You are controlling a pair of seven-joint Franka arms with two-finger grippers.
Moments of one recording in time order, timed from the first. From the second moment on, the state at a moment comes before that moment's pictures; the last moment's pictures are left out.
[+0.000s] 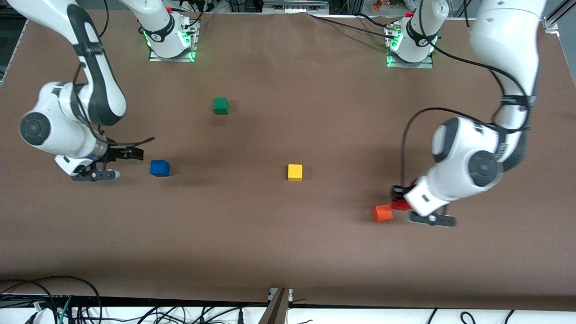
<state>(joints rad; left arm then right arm) -0.15 0.62 -0.18 -1.44 0.00 2.05 -0.23 0.09 0.37 -0.10 -1.98 0.04 2.23 -0.09</state>
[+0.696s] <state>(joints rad) -0.54 0.73 -0.16 -1.33 0.00 2.05 -0.62 0.13 0.48 -0.09 -1.98 0.04 2.35 -0.06</state>
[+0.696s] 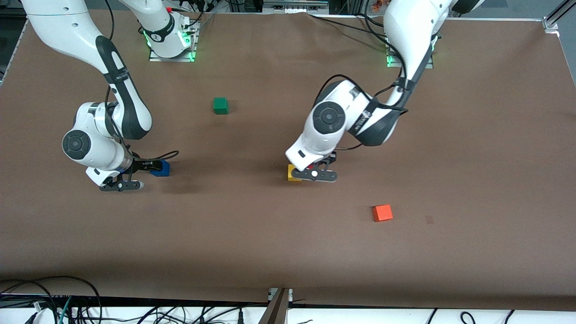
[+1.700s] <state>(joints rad) -0.62 0.88 -0.11 -1.19 0.03 2.06 -0.66 0.18 0.52 -0.09 -1.97 0.05 2.43 0.03</state>
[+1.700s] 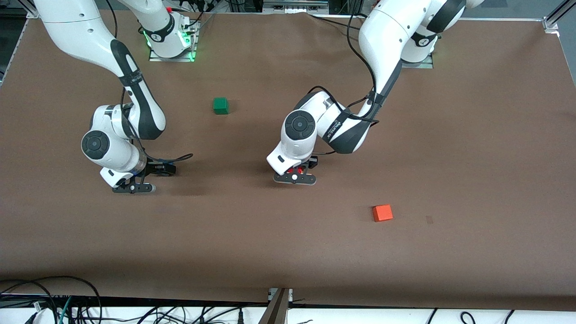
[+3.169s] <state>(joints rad) -0.64 0.89 -0.10 -1.19 0.04 2.05 -0.67 0.18 0.51 -0.09 -1.95 0.06 2.26 0.19</state>
